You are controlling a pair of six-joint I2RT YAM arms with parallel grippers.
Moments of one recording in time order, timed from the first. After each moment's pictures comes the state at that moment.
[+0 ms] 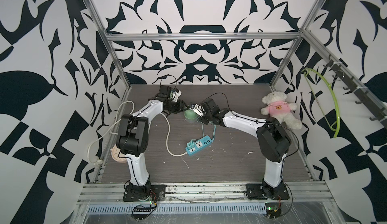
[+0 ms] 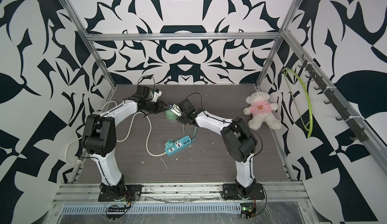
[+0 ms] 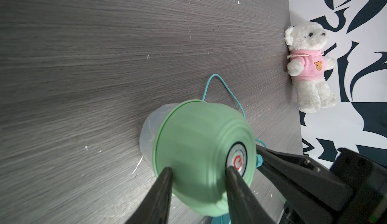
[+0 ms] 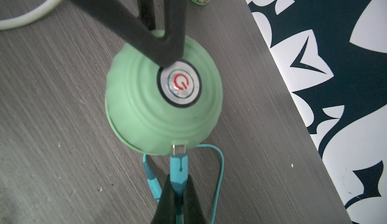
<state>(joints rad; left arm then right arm) -0.26 1.91 1.39 -0.44 0.64 -0.32 0.71 1.92 1.37 -0.23 0.11 -0.48</state>
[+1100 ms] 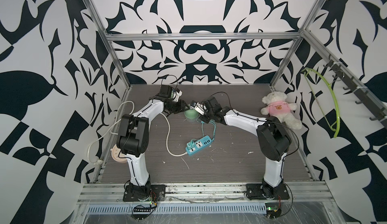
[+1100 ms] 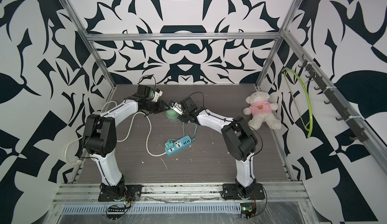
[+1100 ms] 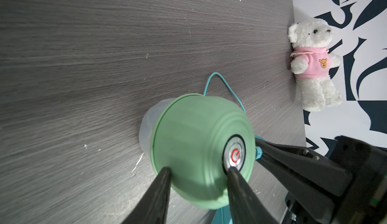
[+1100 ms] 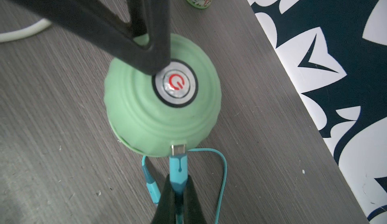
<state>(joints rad) -0.27 1.90 1.41 -0.47 0.62 -0.32 0.67 1.92 1.37 -0.21 0.03 -0.47</state>
